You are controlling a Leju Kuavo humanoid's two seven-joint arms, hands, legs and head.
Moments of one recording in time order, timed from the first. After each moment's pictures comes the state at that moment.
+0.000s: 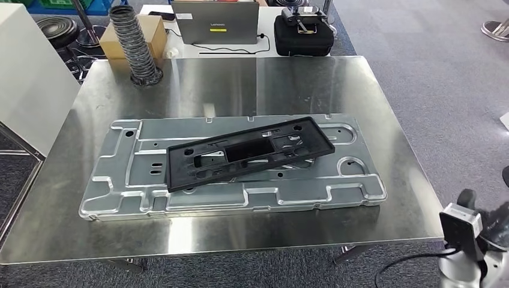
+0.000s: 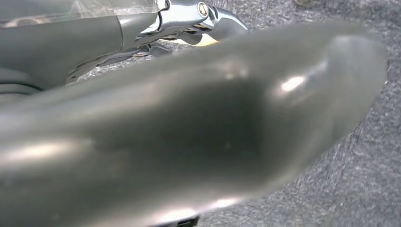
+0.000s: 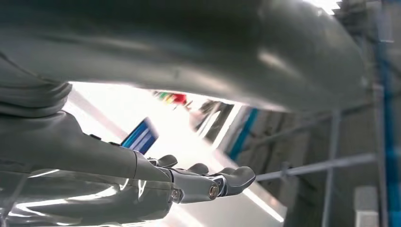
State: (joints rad) left arm -0.02 0.03 -0.15 -0.16 0.61 0.05 -0.56; right arm -0.02 -0.10 -0.48 -1.67 0.60 -0.70 -0.59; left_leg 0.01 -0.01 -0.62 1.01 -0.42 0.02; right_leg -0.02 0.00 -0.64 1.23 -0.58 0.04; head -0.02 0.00
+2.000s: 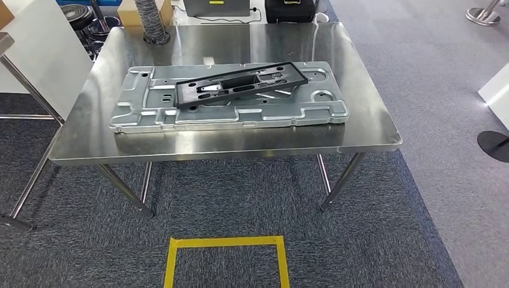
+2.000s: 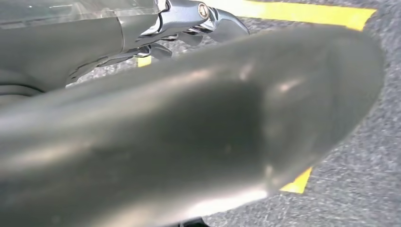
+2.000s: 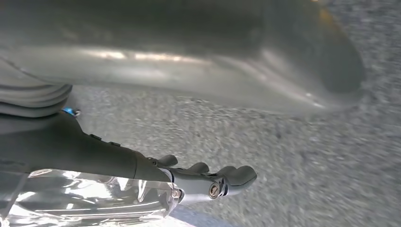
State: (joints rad) left arm -0.02 -0.02 -0.18 -0.16 0.58 0.03 -0.49; right arm -0.05 0.06 -1.30 -0.26 1.34 -0.49 -0.15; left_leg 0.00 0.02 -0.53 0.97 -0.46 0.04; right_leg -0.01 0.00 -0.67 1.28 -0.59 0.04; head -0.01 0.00
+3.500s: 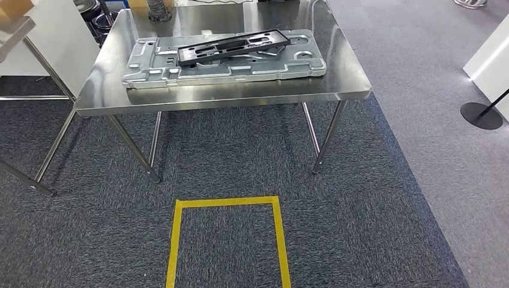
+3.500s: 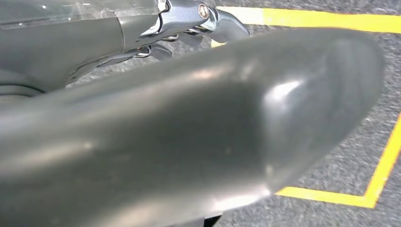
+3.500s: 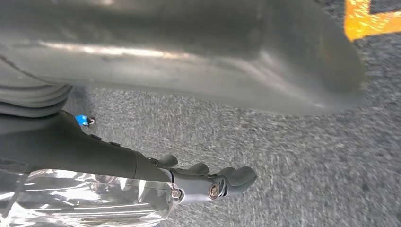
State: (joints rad) left arm -0.02 0.00 -0.18 -0.16 0.59 0.06 -0.49; right arm -0.09 0.10 -1.27 -0.21 1.40 -0.43 -0.11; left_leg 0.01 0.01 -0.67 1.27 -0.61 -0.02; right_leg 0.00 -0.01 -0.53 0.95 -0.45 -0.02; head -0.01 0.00
